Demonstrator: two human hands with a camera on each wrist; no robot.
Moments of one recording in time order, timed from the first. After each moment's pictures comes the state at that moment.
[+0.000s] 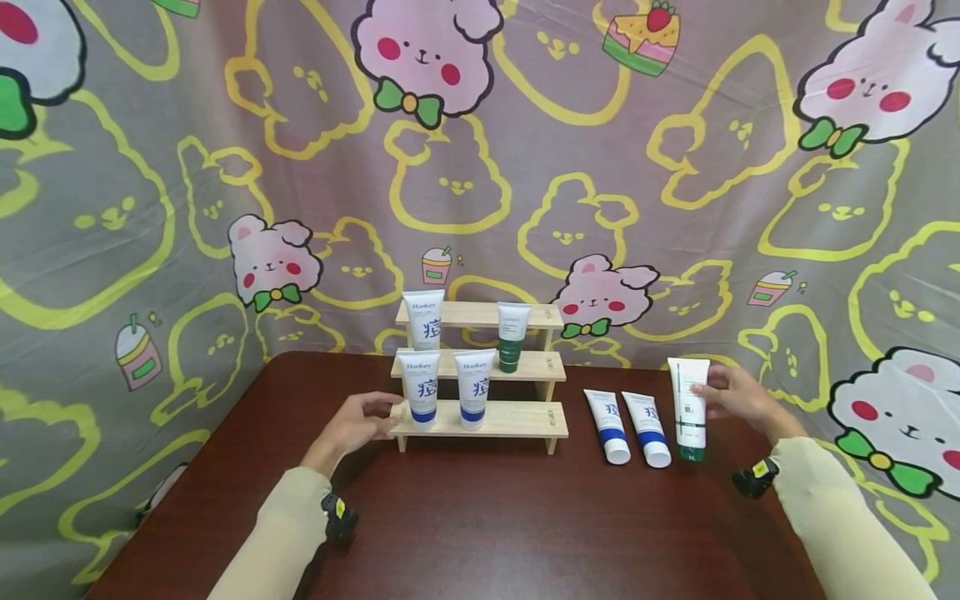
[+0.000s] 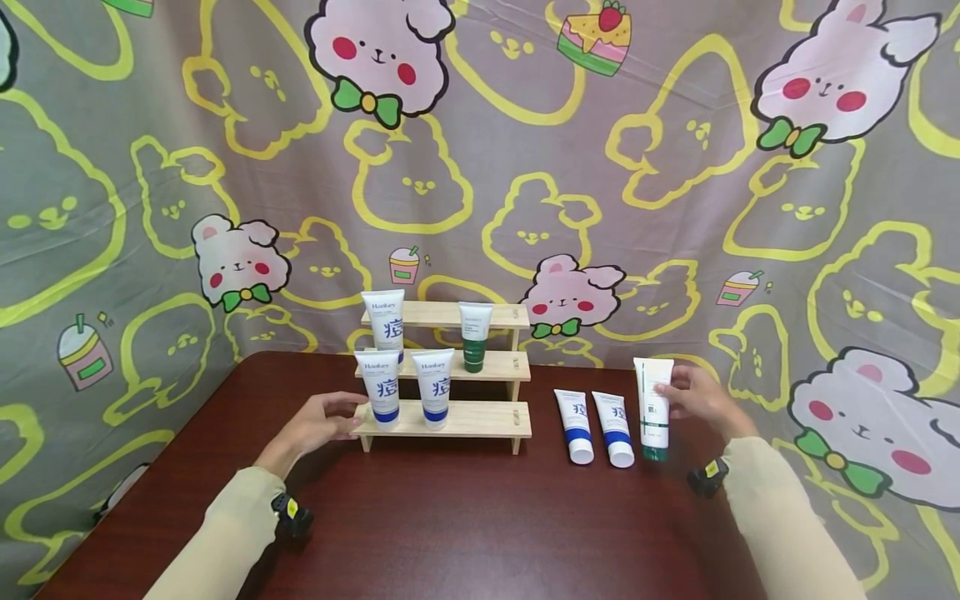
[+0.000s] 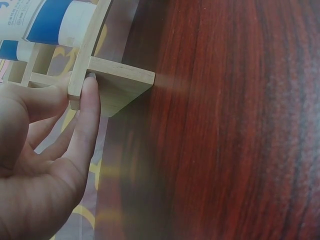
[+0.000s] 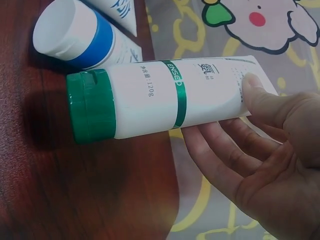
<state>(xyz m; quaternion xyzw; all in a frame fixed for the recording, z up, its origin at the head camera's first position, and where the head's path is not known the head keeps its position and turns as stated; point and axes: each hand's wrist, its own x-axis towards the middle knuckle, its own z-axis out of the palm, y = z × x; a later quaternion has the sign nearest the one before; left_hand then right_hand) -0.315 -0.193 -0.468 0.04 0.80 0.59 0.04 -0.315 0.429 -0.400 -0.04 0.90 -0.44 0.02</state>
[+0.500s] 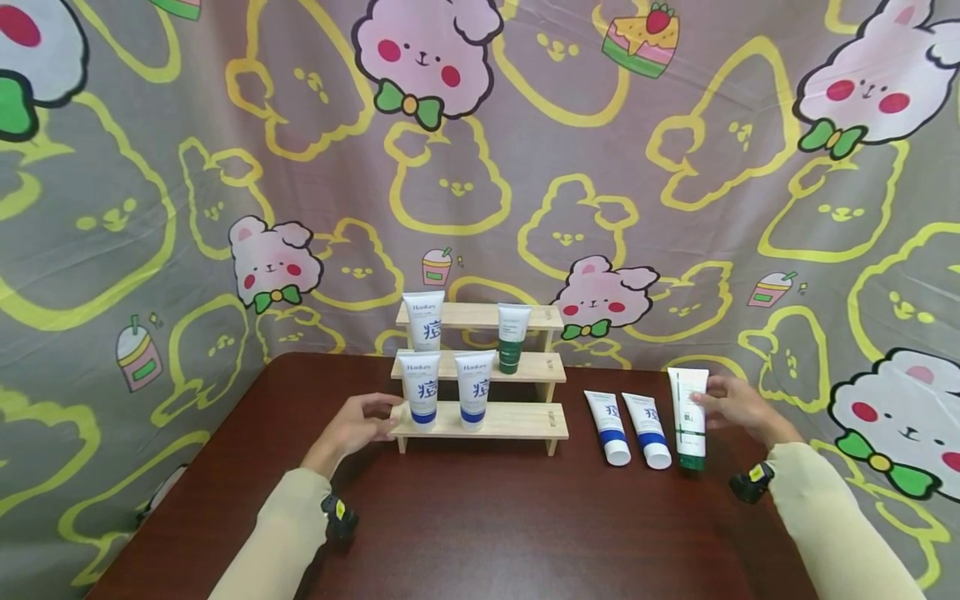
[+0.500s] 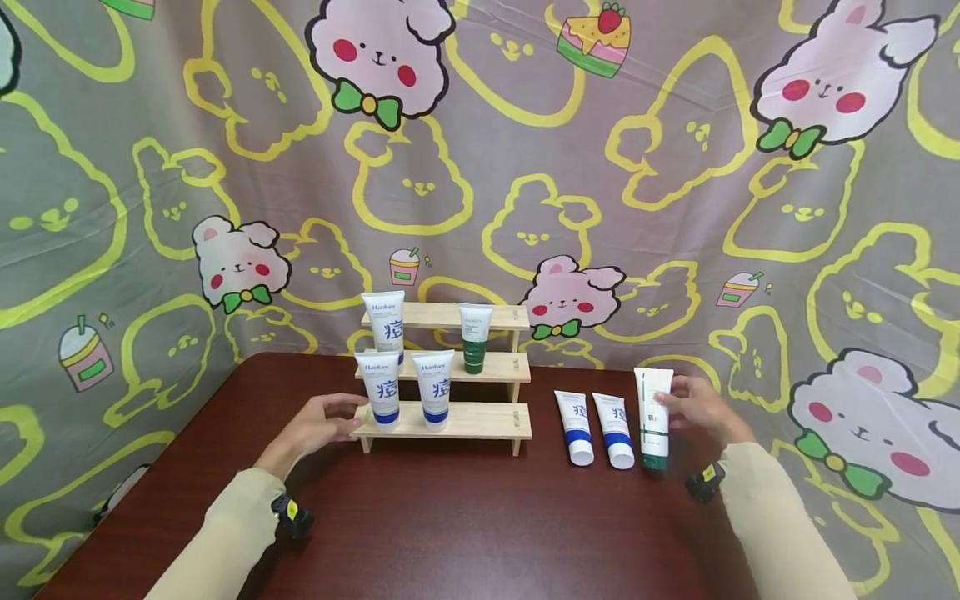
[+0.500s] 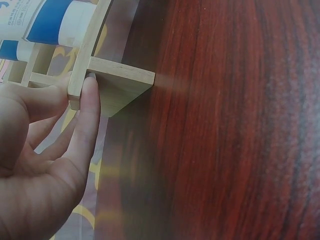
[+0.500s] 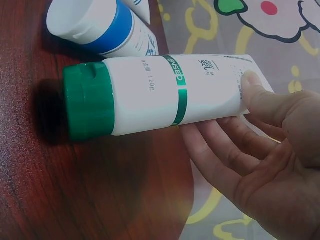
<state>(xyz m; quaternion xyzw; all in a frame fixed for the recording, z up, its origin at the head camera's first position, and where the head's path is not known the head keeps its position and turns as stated) -0.316 -0.193 -0.468 0.03 0.80 0.59 0.04 -0.316 0.434 -0.415 0.00 0.90 -0.43 0.04</state>
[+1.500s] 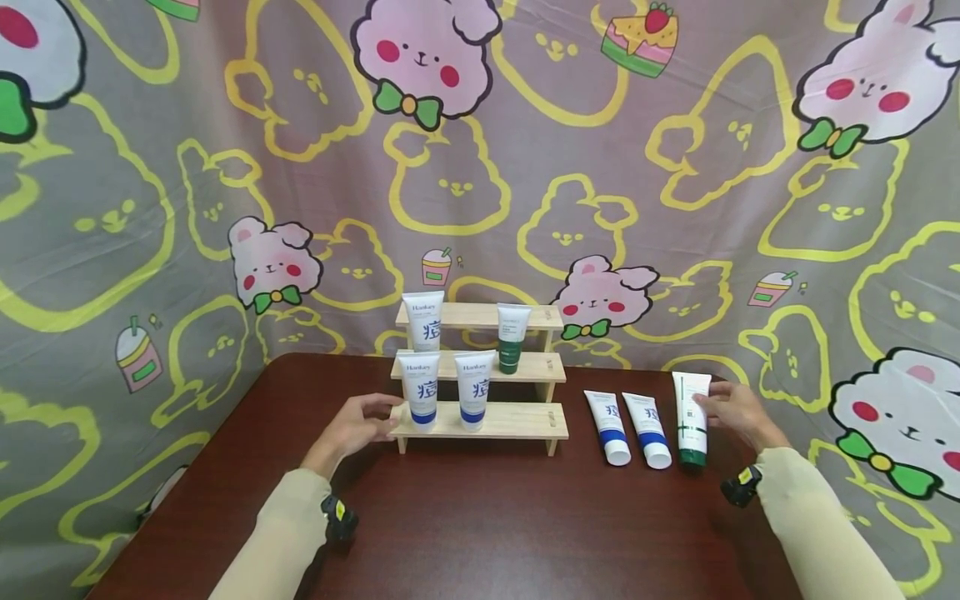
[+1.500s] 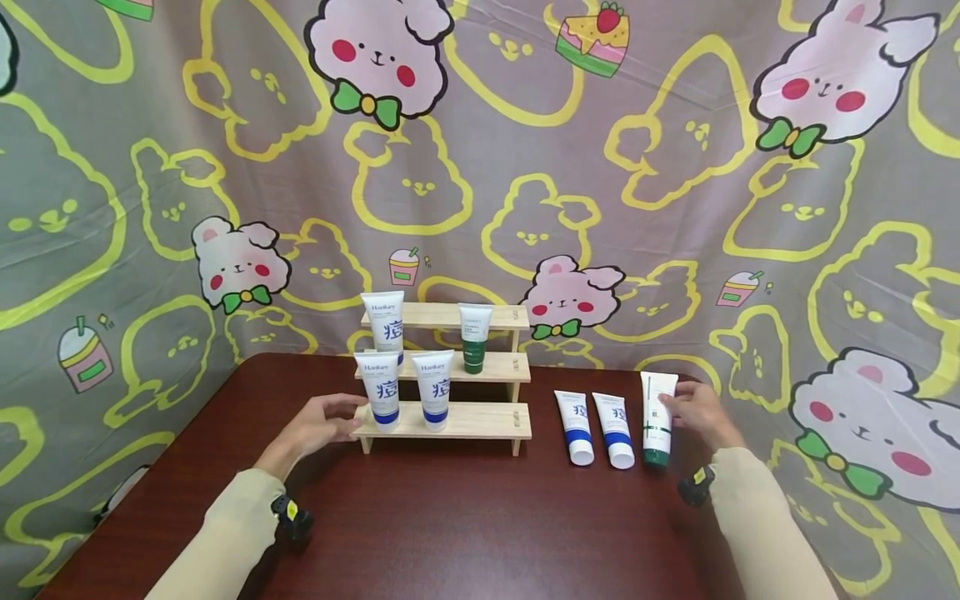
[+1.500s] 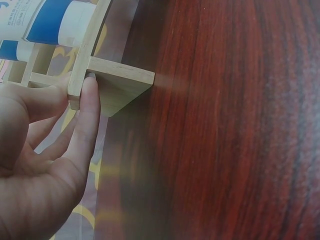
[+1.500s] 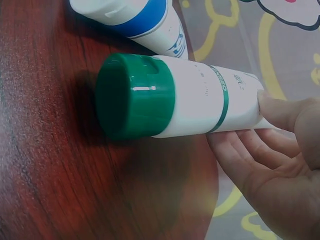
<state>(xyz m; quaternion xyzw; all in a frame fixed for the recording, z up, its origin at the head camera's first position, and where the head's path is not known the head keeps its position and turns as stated) -0.315 -0.193 -0.468 0.03 0.80 0.59 0.04 -0.320 0.435 -0.437 0.08 0.89 -0.45 -0.02</state>
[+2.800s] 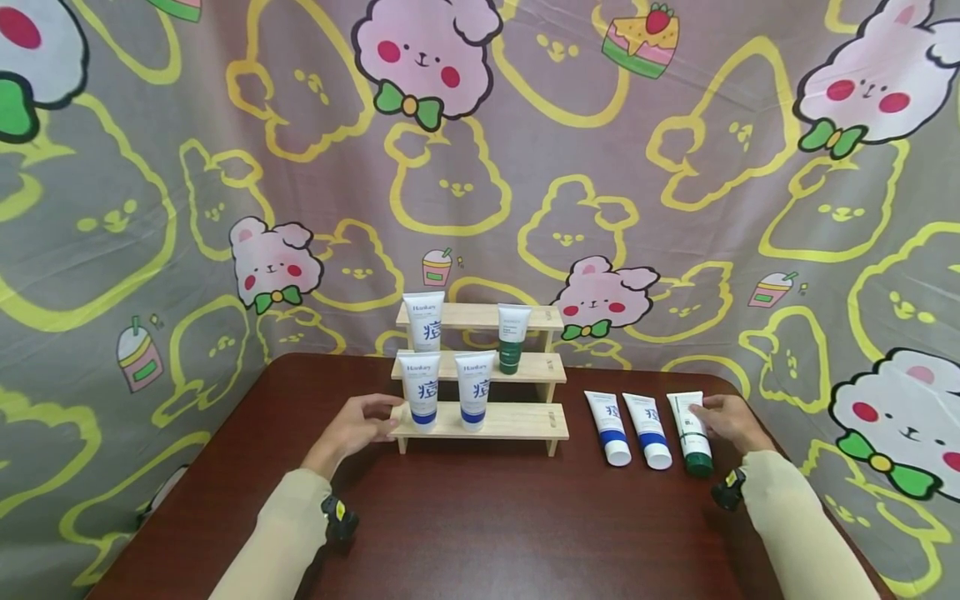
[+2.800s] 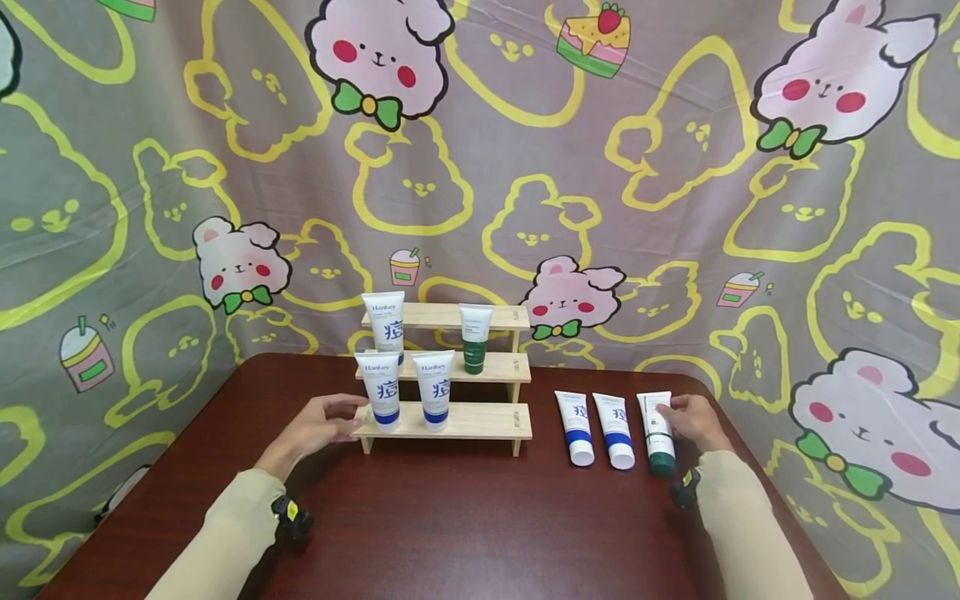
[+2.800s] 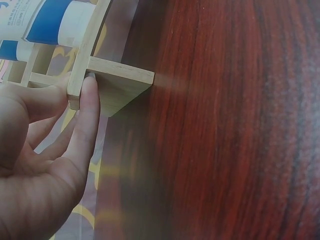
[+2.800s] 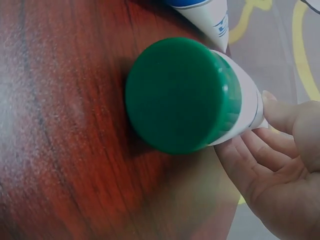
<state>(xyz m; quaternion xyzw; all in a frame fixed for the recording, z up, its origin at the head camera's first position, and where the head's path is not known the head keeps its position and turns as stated) -0.314 -0.193 -0.469 0.04 0.79 0.61 0.04 -0.330 0.444 -0.463 0.10 0.91 -0.41 -0.01</state>
